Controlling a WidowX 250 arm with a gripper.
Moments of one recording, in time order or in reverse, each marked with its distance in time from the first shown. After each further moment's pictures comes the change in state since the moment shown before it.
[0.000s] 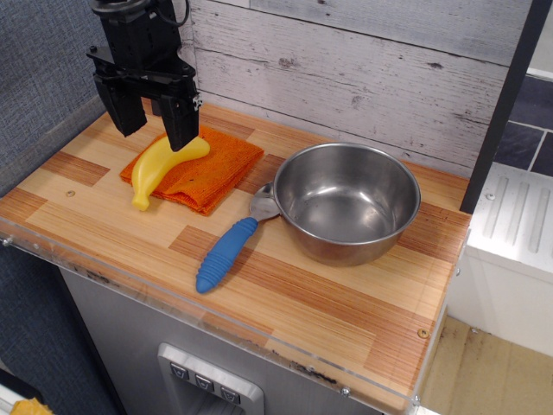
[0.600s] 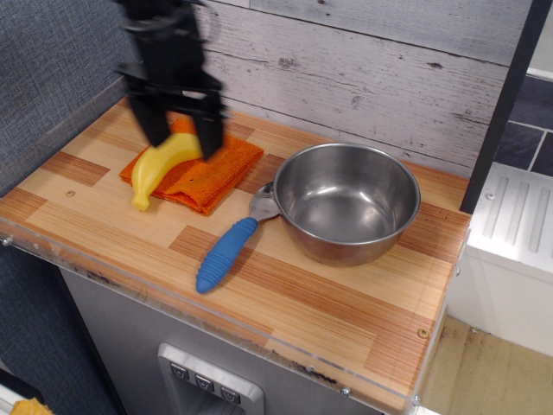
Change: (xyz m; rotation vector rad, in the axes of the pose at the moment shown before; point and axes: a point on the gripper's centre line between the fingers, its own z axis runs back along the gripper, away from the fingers) arm 0.017 -0.028 -0.019 -0.021 -0.009 -0.001
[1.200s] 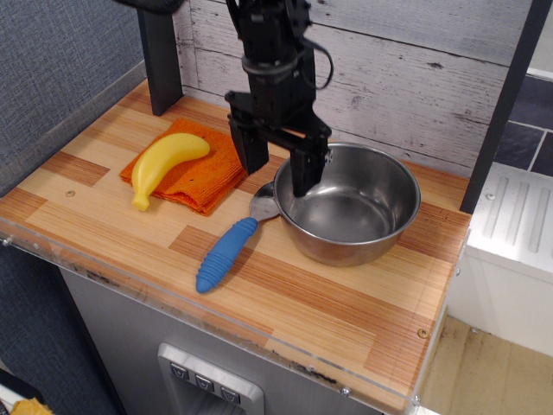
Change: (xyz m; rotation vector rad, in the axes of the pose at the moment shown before) arm 0.027 -0.063 -0.035 0.022 -0.020 -0.150
